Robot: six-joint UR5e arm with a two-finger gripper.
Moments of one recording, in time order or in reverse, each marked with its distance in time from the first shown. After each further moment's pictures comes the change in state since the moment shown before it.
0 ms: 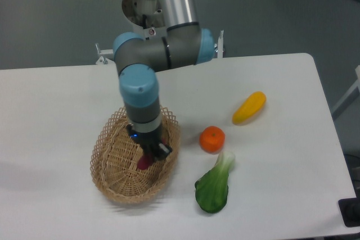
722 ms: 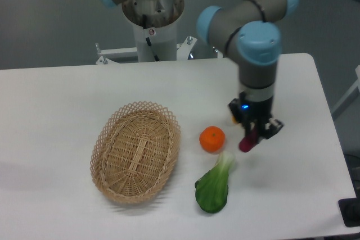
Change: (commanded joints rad) arm 0.338 0.008 0.086 -0.060 -0.015 0.417
